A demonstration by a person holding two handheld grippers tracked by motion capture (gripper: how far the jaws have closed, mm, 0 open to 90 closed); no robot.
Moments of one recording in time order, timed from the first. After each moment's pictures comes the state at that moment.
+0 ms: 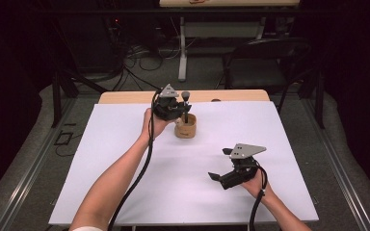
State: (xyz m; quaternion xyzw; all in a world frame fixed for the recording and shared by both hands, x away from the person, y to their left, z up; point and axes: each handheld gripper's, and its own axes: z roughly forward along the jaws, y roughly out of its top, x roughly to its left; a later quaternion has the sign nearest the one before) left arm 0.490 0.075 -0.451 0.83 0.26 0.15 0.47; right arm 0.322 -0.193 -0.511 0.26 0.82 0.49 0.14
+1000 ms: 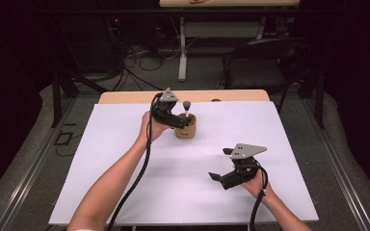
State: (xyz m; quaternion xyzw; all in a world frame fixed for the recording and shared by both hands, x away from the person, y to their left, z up) left arm 0.478 0.082 -0.456 0.84 0.26 0.17 0.45; right arm 0.321 -0.194 -0.510 0.26 0.82 0.49 0.14
